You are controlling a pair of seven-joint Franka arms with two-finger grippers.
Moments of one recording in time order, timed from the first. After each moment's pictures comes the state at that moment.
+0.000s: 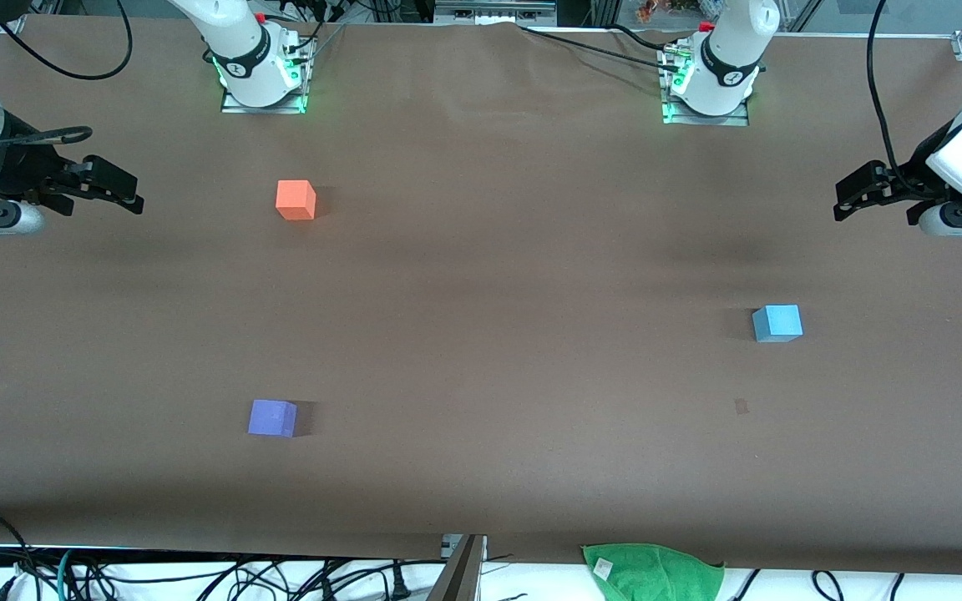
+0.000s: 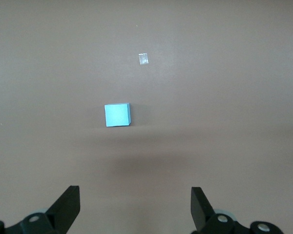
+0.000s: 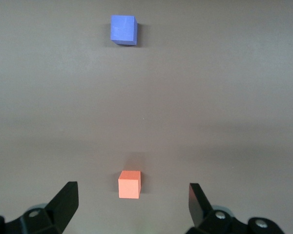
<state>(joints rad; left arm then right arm) -0.01 0.00 -0.02 -1.64 0.00 1.61 -0.01 0.06 0.06 0.02 -1.53 0.06 1.54 0.07</state>
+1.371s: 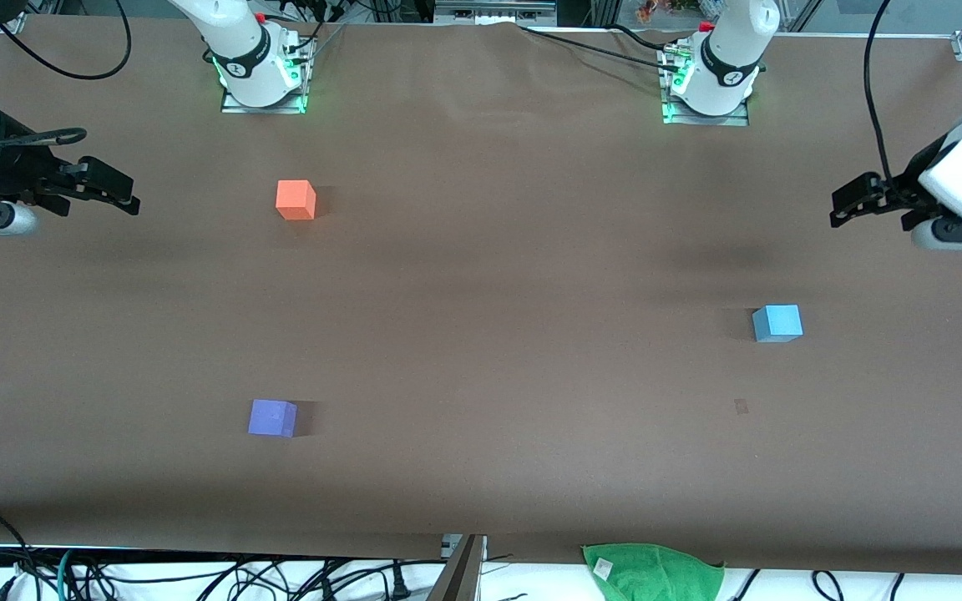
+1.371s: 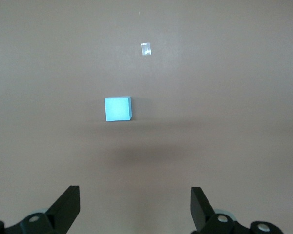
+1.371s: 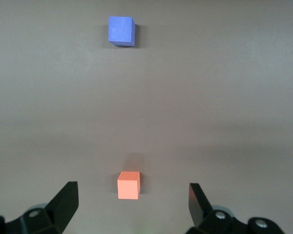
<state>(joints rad) 0.00 0.05 -0.01 -1.65 0.00 1.60 -0.01 0.05 0.06 0.02 -1.53 0.06 1.54 0.07</state>
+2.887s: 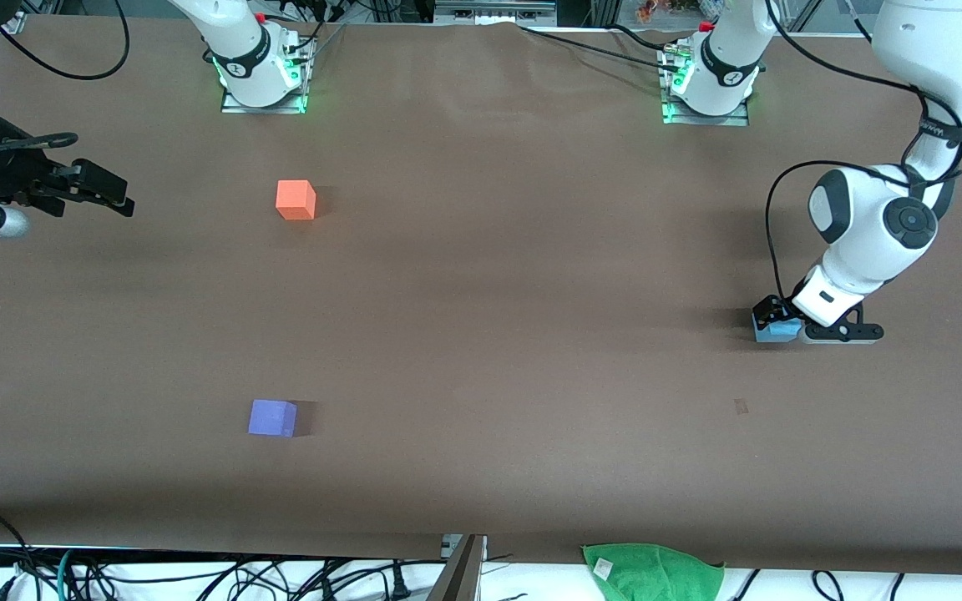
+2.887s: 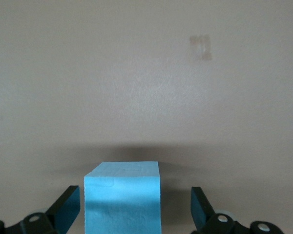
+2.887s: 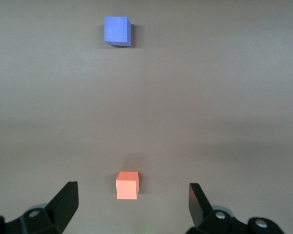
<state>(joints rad) 0.09 0.39 0.00 -2.19 0.00 2.69 0.07 0.04 0.07 0.02 -1.53 0.06 1.54 0.07</state>
